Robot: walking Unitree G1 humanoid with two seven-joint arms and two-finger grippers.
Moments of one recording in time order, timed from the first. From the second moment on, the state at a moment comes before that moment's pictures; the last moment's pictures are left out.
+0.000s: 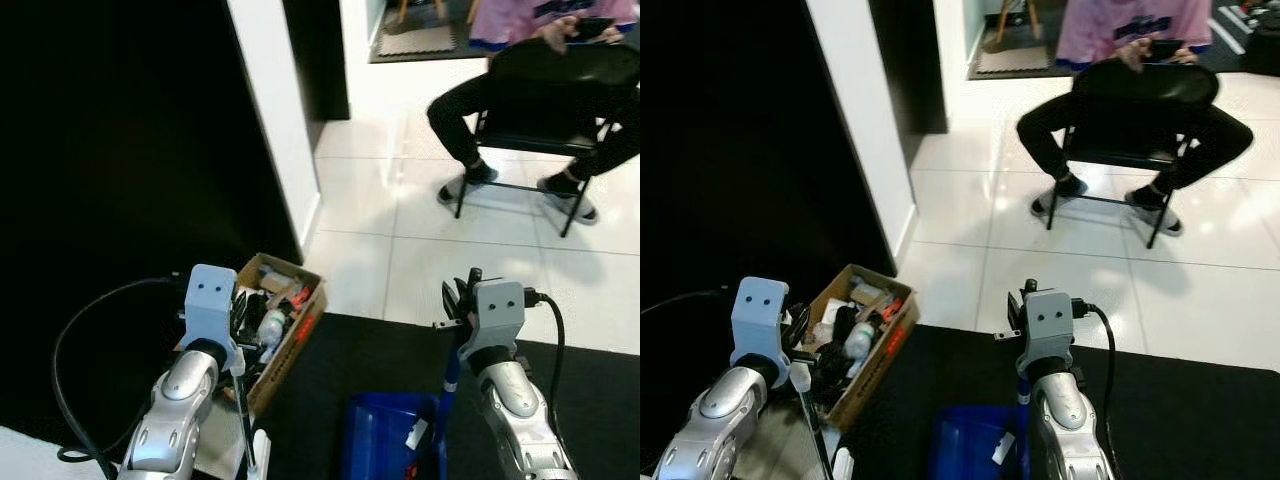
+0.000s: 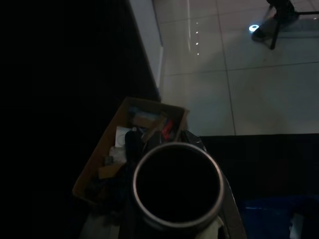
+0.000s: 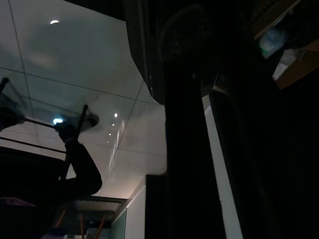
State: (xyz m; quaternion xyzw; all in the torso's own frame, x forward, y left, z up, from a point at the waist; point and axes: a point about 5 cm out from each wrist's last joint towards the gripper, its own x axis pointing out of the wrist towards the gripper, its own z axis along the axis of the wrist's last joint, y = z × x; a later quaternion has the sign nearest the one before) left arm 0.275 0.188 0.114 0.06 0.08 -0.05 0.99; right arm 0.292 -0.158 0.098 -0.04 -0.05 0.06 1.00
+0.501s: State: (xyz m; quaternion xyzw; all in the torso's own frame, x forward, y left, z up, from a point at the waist) left arm 0.276 0.190 0.117 0.06 0.08 -0.05 0.99; right arm 0.294 -0.154 0.101 -0.04 -0.06 0.07 1.00
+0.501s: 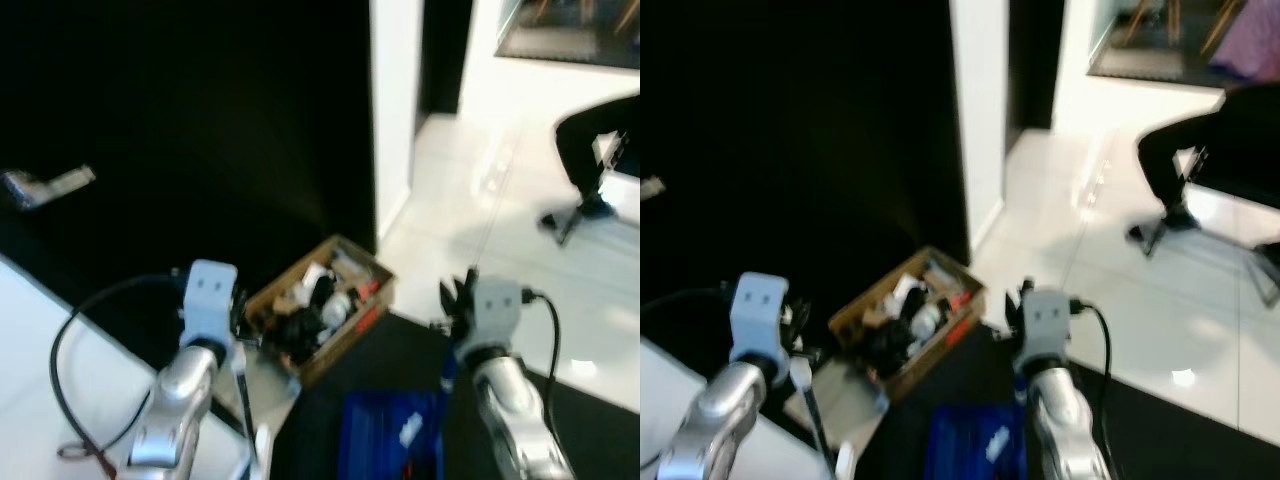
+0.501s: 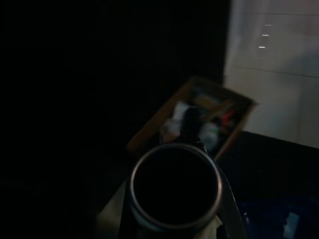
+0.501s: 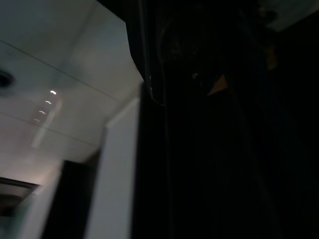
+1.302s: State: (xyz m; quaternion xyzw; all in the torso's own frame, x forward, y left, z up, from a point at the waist) left arm 0.278 0.183 0.118 0.06 0.07 -0.06 0.99; right arm 0.292 -0.158 0.097 -0.03 -0.05 0.06 1.00
